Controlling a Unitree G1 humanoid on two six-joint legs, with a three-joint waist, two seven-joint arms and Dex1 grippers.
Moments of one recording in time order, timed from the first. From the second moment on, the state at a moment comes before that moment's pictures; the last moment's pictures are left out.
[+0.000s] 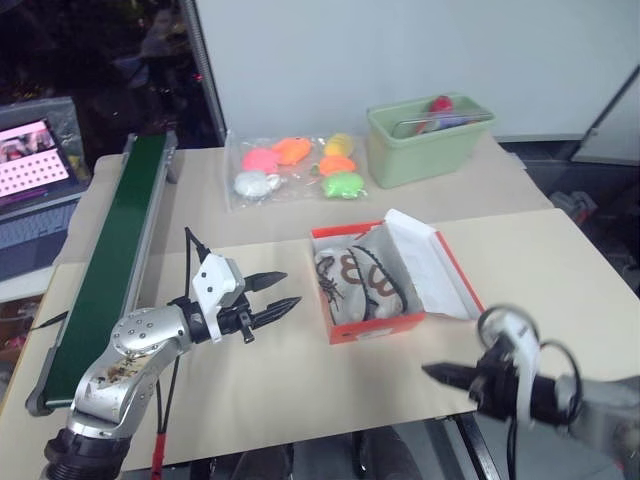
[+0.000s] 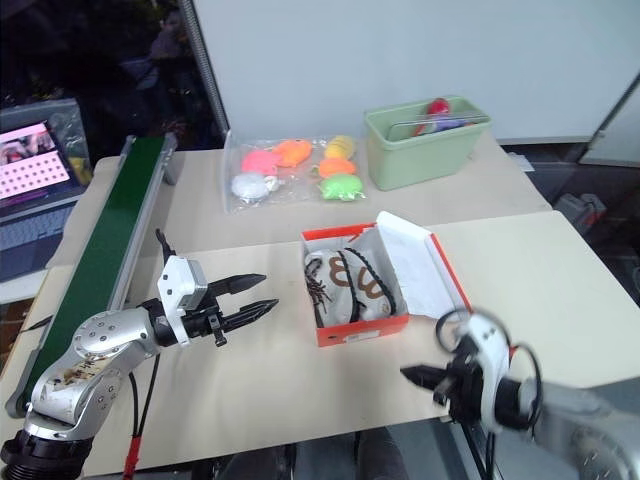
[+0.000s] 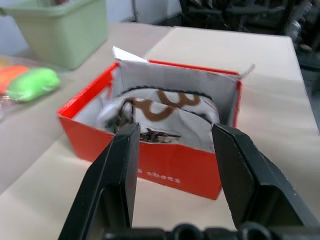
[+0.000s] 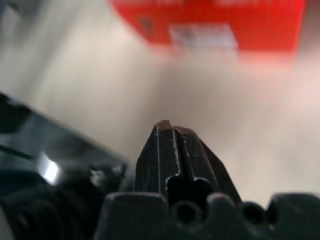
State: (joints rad) left arm -0.11 0.61 0.02 -0.47 -0.48 0.42 -0.81; right arm 0.24 -0.64 -0.29 -0.76 0.68 1.18 0.58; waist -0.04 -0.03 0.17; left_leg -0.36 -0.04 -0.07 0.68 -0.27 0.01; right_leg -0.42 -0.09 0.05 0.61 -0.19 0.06
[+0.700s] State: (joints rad) left arm -0.13 0.61 0.01 -0.46 -0.47 0.43 -0.82; right arm -0.11 -0.25 -0.22 -0.08 0.28 0.68 0.09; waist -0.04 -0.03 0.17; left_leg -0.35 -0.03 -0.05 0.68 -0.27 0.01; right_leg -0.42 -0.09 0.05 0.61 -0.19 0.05
